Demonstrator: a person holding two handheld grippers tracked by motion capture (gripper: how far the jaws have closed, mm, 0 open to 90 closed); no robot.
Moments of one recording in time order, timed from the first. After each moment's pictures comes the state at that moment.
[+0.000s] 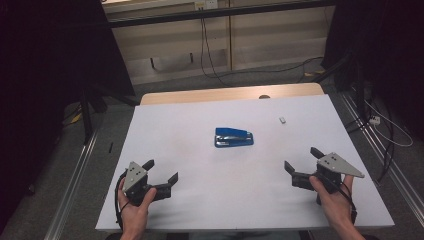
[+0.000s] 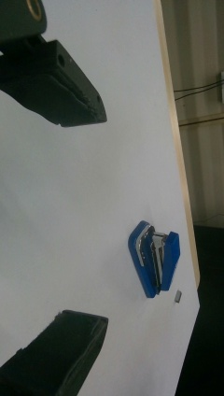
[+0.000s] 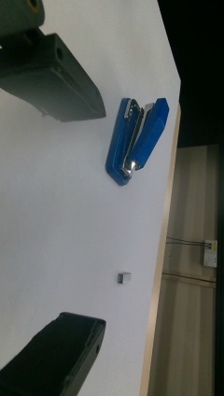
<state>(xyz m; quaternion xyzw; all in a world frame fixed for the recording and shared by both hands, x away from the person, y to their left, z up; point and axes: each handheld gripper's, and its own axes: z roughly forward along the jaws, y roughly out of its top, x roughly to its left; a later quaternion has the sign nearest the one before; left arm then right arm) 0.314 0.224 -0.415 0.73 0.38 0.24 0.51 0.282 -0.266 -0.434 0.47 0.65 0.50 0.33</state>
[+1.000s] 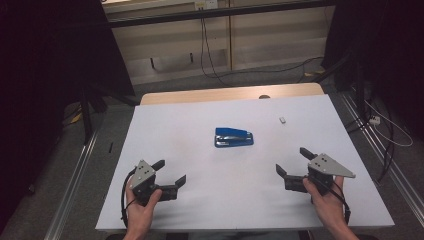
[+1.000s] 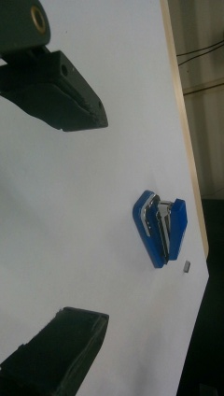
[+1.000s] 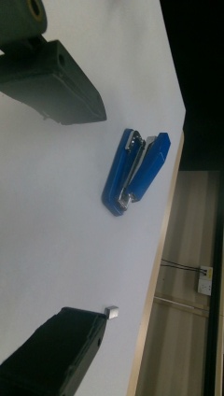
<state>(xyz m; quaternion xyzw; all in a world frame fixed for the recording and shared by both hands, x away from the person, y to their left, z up) 0.318 0.208 -0.417 0.76 0.35 0.20 0.52 0.282 -0.247 -0.430 0.43 0.67 0.52 0.31</state>
